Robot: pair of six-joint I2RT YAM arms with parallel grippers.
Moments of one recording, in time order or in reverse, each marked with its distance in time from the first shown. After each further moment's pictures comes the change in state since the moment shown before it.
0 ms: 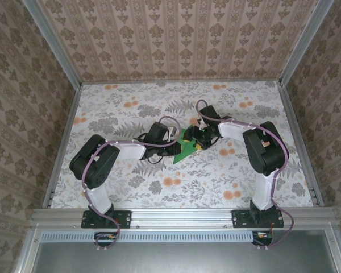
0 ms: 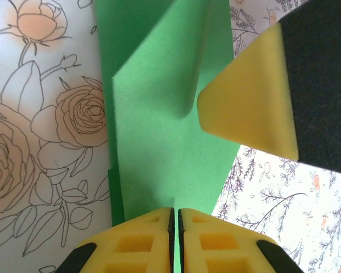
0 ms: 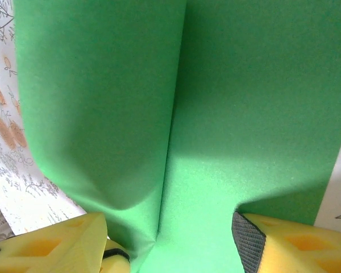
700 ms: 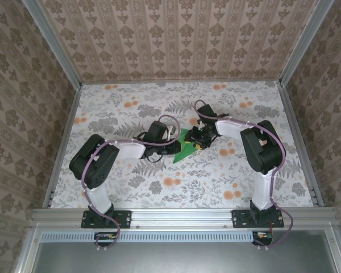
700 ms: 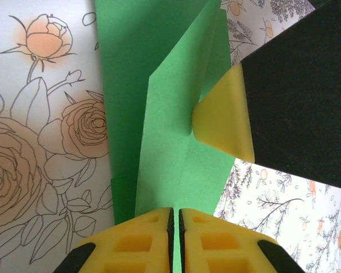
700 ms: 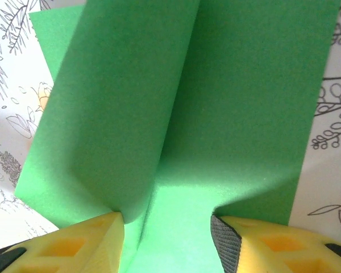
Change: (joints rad) left arm 0.012 0.000 0.007 0.001 0.006 0.000; right arm 0.012 0.039 0.063 -0.106 0.076 0.014
